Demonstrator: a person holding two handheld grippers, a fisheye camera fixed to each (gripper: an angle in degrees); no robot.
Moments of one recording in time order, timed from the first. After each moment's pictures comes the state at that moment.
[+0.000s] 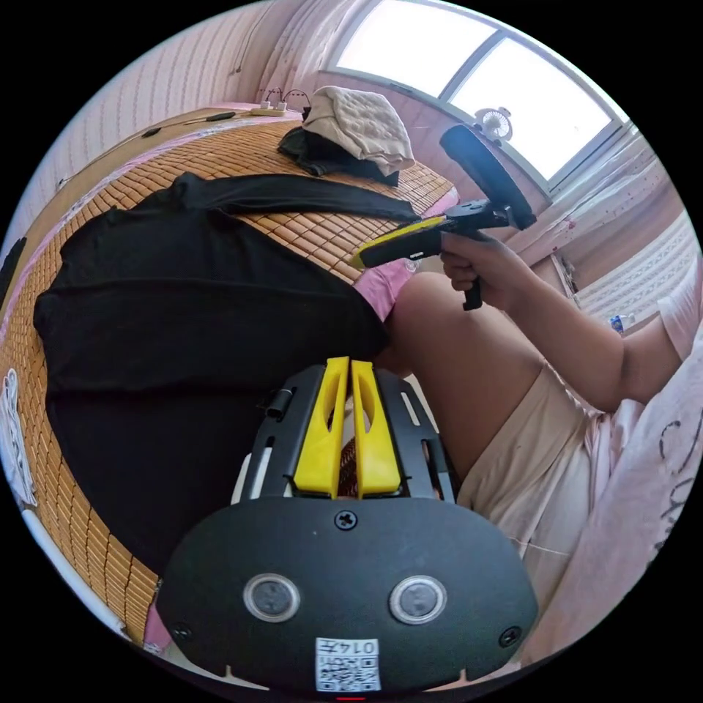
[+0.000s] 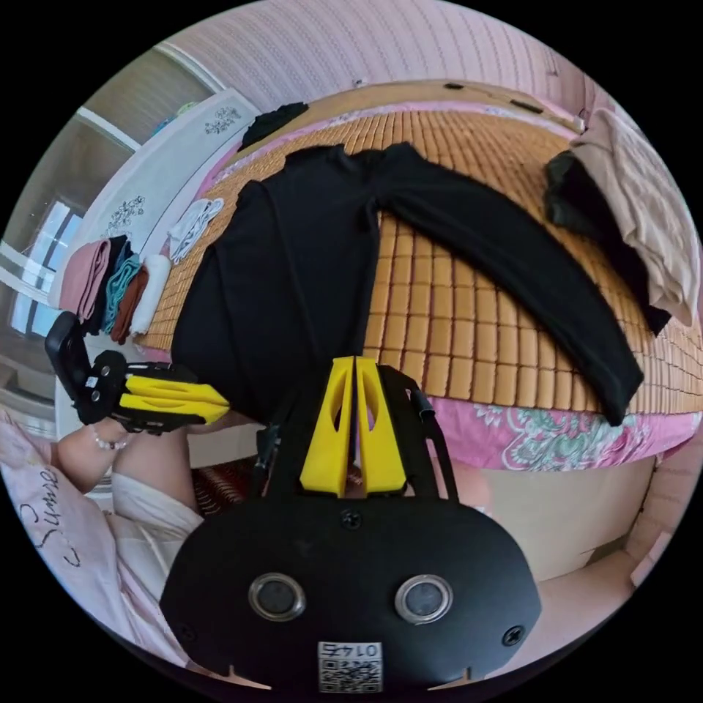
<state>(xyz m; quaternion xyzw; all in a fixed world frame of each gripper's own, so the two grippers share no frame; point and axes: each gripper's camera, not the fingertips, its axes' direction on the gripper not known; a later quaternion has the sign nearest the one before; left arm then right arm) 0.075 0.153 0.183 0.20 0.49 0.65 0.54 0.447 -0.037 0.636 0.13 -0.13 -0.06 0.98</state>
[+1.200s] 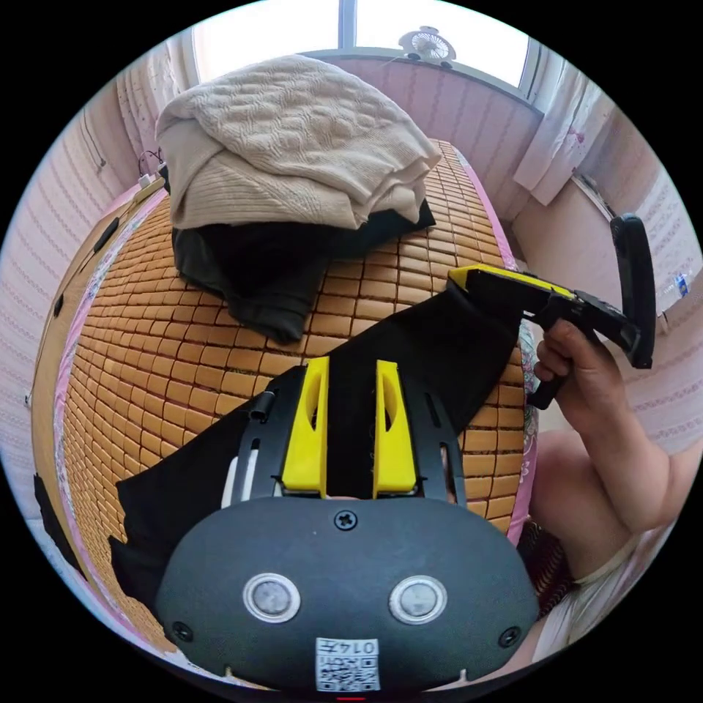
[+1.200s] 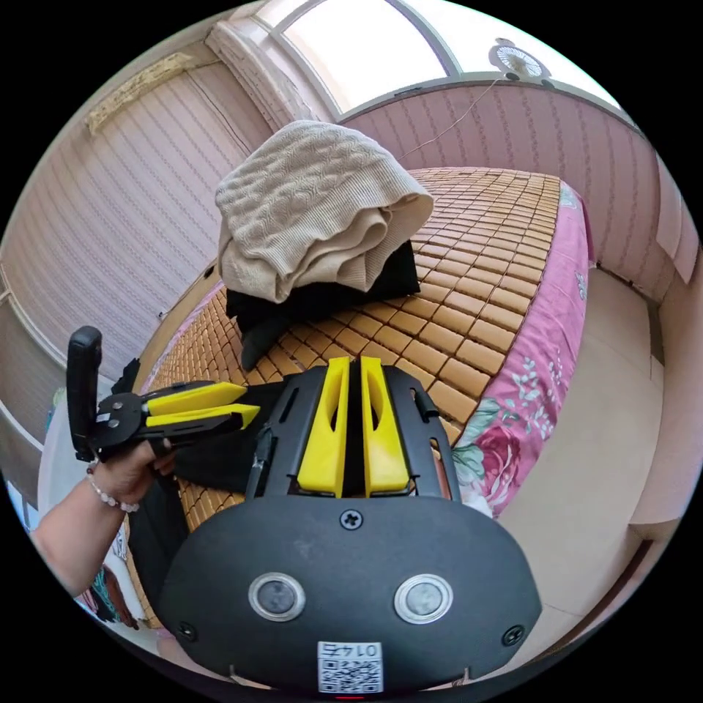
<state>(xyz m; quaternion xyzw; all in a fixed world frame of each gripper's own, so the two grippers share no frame) 0.338 0.214 -0.005 0.32 0.34 0.77 0.44 0.689 0.030 0.731 0.32 -0.09 0.37 0.87</state>
